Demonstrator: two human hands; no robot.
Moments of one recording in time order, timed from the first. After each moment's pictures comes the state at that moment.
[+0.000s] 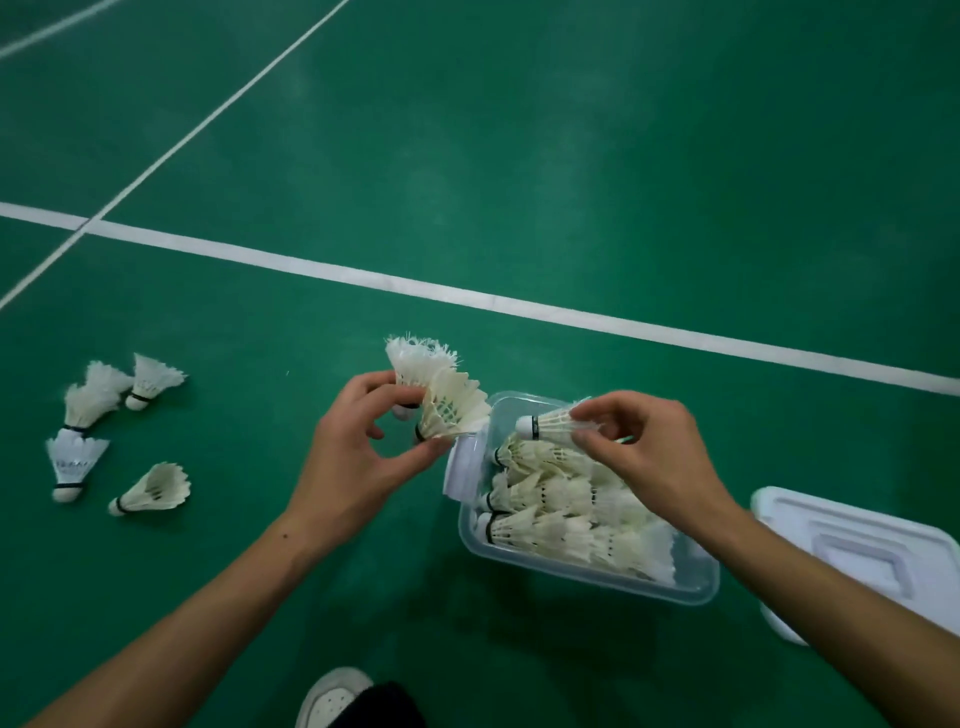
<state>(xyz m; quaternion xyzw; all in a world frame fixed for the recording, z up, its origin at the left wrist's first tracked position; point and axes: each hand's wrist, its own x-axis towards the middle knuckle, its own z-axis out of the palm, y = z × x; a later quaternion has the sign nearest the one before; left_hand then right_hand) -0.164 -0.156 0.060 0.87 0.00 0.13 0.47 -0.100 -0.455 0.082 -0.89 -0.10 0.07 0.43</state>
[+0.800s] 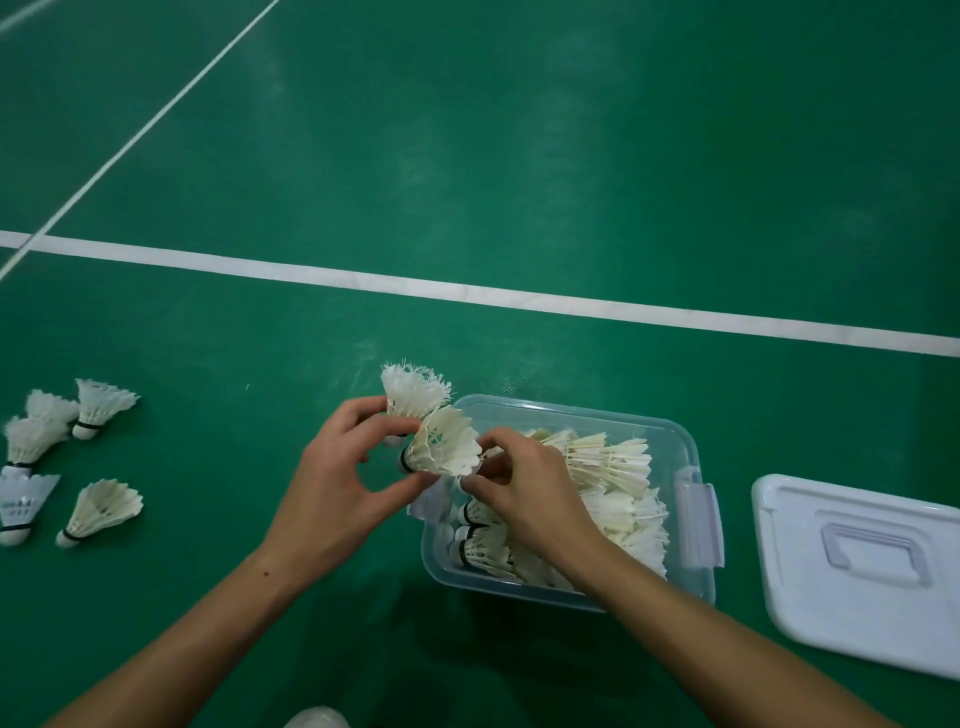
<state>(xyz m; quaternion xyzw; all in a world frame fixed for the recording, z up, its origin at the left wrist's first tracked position) -0.147 -0.176 0.032 0.91 -0.03 0.05 0.41 -0.105 -0.396 0.004 -0.88 -0.08 0.17 0.44</state>
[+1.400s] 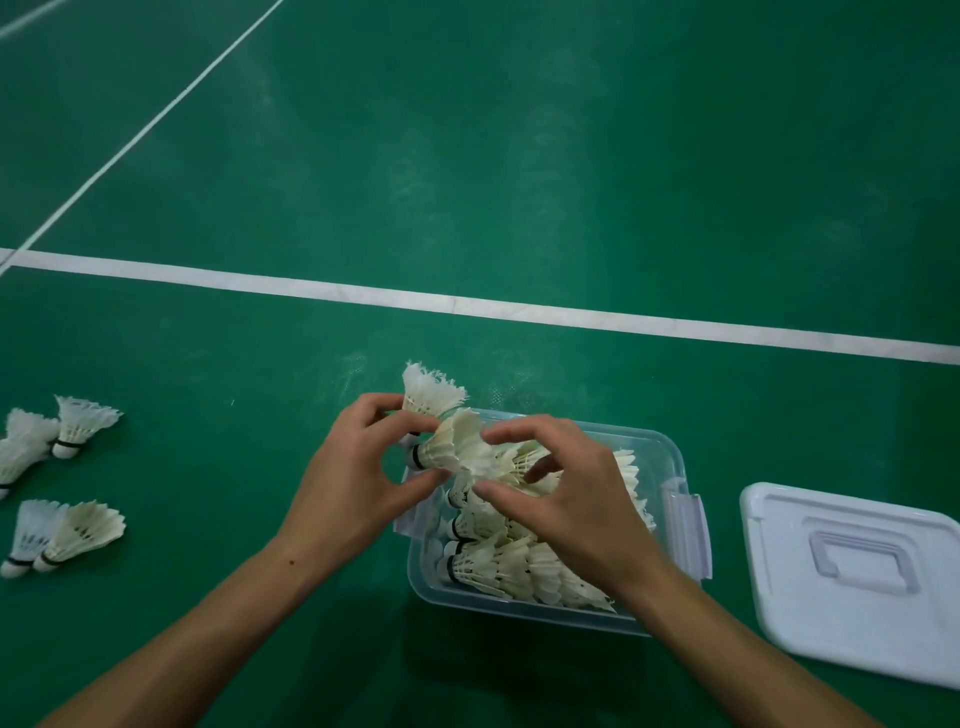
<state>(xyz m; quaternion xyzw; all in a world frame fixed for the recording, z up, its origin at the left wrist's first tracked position) -0.122 -0.195 0.033 0.93 -0.04 0.04 0.36 -0.109 -0.438 0.050 -0.85 -0.18 0.04 0.50</state>
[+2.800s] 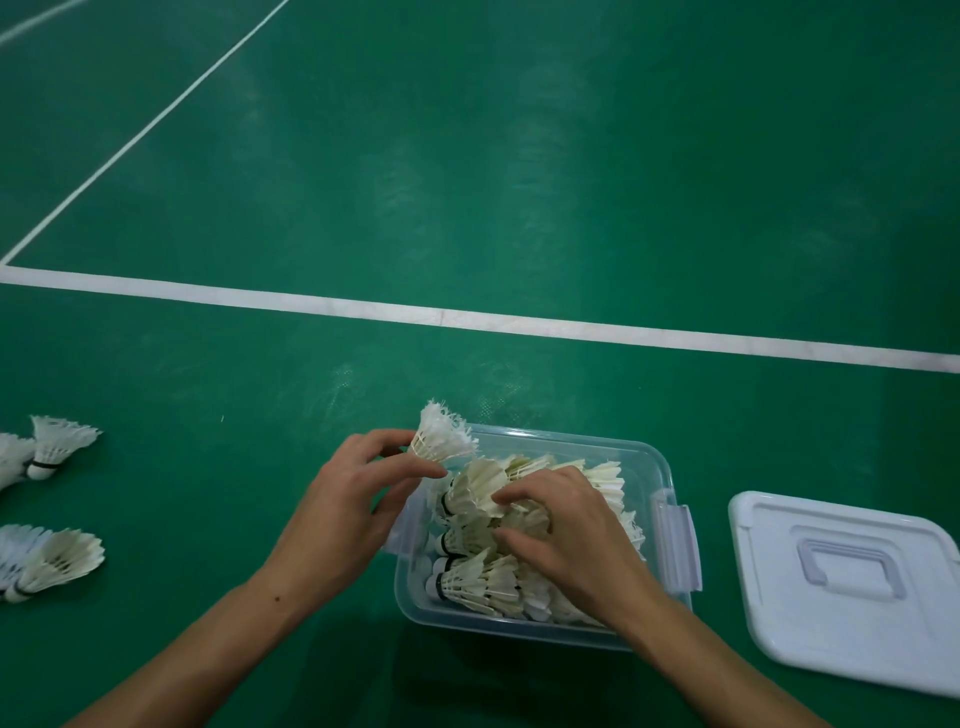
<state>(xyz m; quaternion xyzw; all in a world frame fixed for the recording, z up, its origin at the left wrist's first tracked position) -0.127 -0.198 0.027 0.93 -0.09 0.04 0.35 -0.113 -0.457 0.006 -0.93 -0.18 0.11 0.31</state>
